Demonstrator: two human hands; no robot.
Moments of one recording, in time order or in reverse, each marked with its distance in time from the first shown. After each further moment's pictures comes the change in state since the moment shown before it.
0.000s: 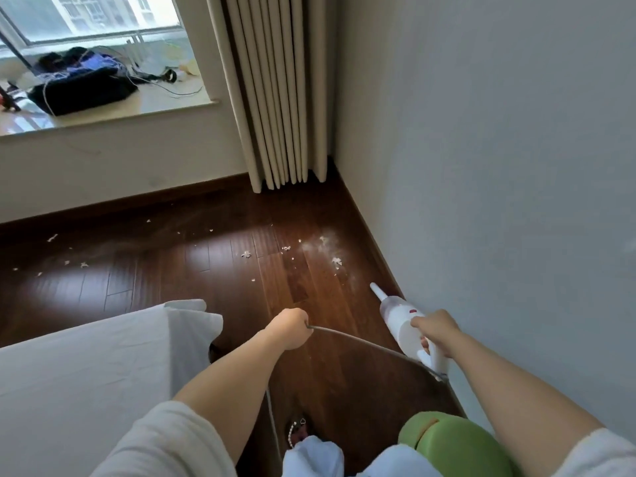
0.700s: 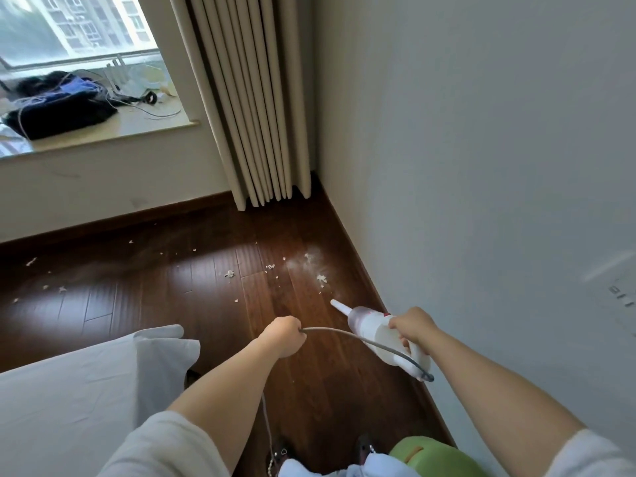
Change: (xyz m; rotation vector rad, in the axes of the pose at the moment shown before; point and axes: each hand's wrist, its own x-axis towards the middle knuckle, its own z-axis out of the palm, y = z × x) left_hand 0.035 0.067 -0.015 -0.003 0.013 -0.027; right_hand 0.036 -0.035 -0.048 -0.091 -0.031 -0.057
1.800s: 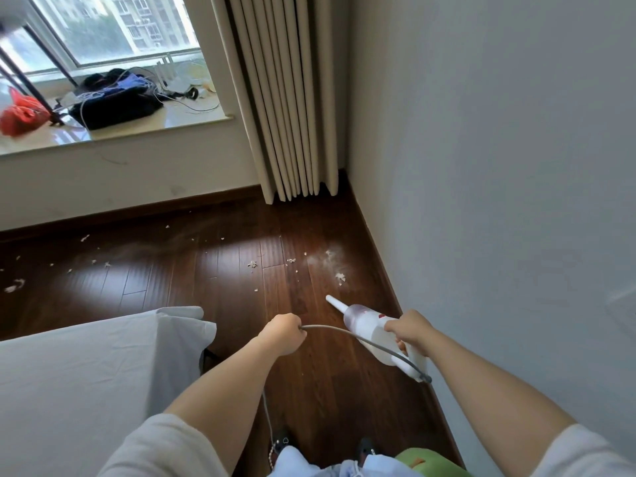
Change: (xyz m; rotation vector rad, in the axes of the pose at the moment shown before) left_hand -0.018 0.021 0.013 -0.098 0.075 -0.111; right_hand 0.024 0.009 -0.004 -0.060 -0.154 -0.149
